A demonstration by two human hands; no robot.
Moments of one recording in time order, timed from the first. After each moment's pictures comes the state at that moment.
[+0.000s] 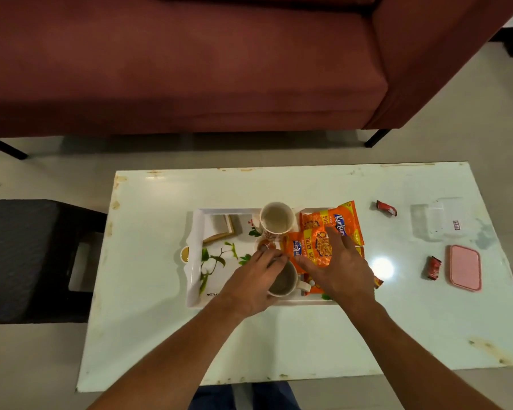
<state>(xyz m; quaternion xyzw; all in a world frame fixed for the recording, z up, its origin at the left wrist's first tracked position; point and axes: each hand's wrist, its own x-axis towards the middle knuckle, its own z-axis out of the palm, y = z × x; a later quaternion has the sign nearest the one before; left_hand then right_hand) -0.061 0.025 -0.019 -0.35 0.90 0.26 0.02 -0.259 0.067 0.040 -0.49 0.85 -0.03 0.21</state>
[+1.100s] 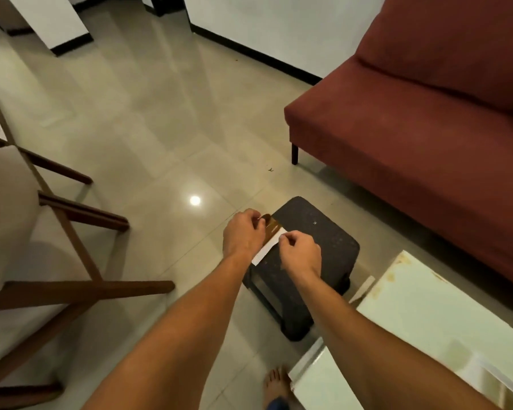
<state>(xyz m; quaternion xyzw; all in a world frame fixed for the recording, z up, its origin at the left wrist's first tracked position) 0.529 -0.030 0.164 -0.89 0.33 0.17 -0.26 0.411 -0.064 0.157 -0.65 0.59 -0.14 0.47</state>
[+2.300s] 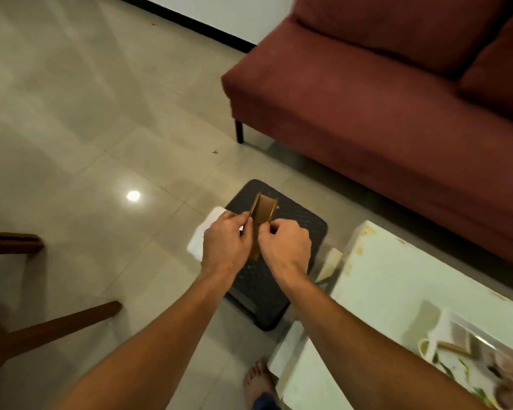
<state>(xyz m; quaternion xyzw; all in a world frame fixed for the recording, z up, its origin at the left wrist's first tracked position) 0.519 -0.054 0.093 -0.81 0.51 0.13 -0.27 0.414 -0.093 0.118 -0.63 0.69 -0.16 0.33</state>
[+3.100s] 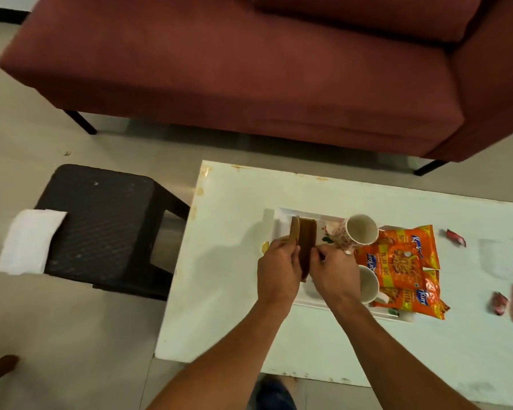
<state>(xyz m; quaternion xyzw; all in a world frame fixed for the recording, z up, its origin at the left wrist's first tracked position) 0.047 0.010 0.043 -0.66 0.64 0.34 -0.20 -0.063 0.019 0.061 -0.51 0.82 -0.11 0.24</state>
